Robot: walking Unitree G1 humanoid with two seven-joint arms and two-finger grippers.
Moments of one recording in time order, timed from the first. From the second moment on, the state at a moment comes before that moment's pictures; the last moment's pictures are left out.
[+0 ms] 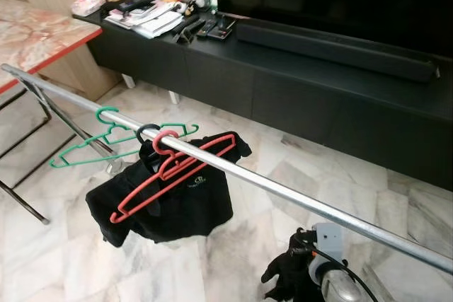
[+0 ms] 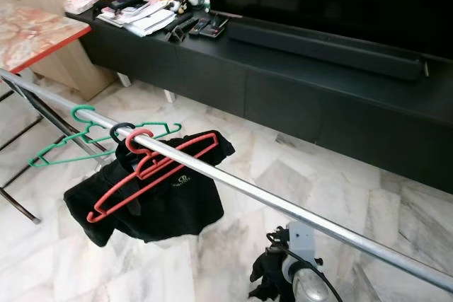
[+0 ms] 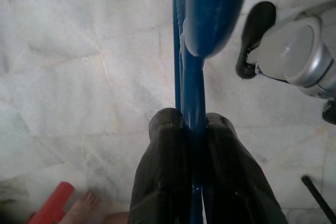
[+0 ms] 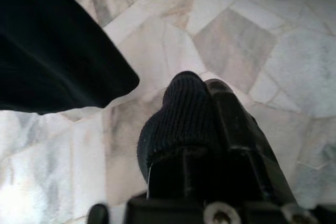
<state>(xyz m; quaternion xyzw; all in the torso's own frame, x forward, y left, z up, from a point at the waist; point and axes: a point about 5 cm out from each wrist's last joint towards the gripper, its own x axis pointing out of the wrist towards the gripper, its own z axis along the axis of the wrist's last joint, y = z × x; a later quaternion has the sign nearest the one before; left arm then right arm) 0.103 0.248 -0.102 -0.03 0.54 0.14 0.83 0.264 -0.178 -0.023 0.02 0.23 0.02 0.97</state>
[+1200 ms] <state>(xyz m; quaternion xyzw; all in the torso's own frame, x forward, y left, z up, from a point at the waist) 0.111 0.249 -0.099 -0.02 0.53 0.12 0.84 0.268 -0.162 -0.021 0.05 0.23 0.02 0.97</state>
